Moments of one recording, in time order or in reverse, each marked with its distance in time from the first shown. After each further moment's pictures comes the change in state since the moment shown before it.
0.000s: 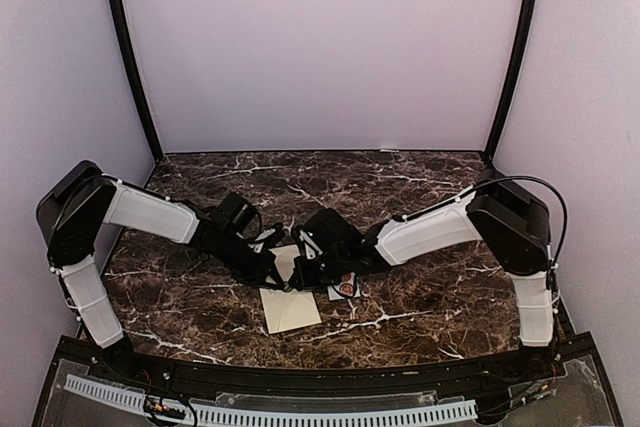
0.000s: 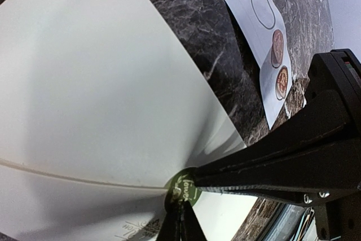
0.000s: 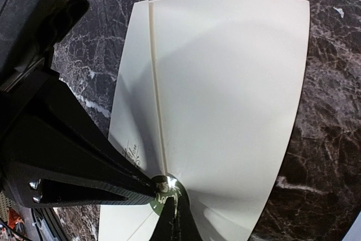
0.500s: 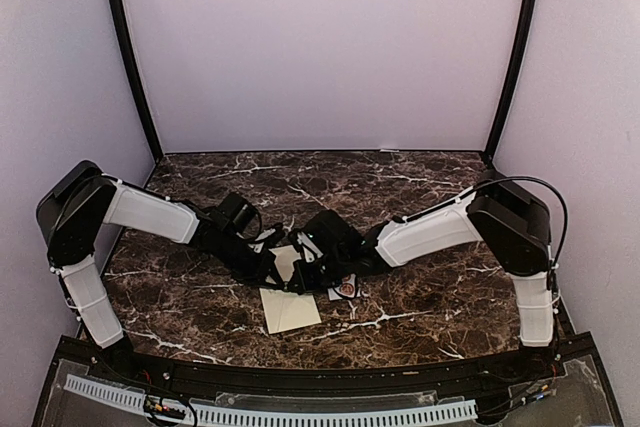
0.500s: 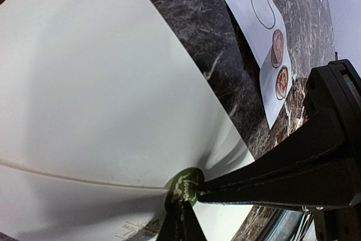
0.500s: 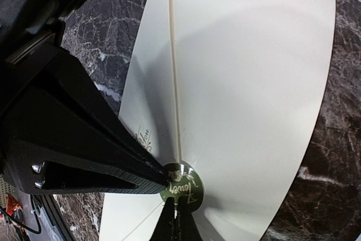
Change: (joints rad) left arm 0.000 0.000 0.001 0.000 0.000 0.002; right arm 0.006 -0.006 -0.011 0.004 -0.055 -0.033
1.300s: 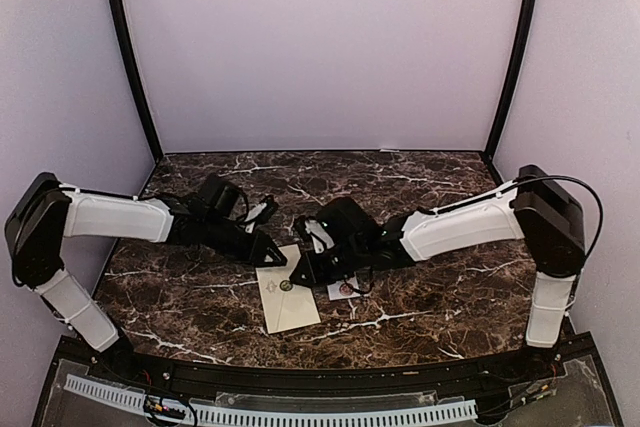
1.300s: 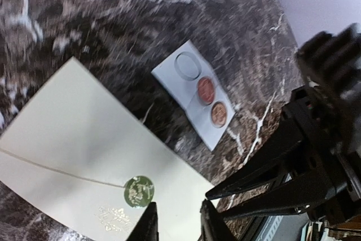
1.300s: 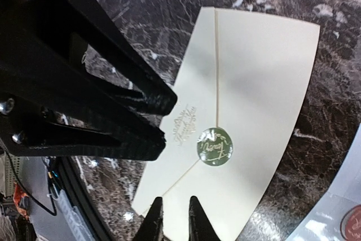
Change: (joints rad) left arm -0.005 -0.194 -0.042 0.074 -0.030 -0.014; right arm 0.008 -0.172 -0.084 -0.030 0.003 -0.039
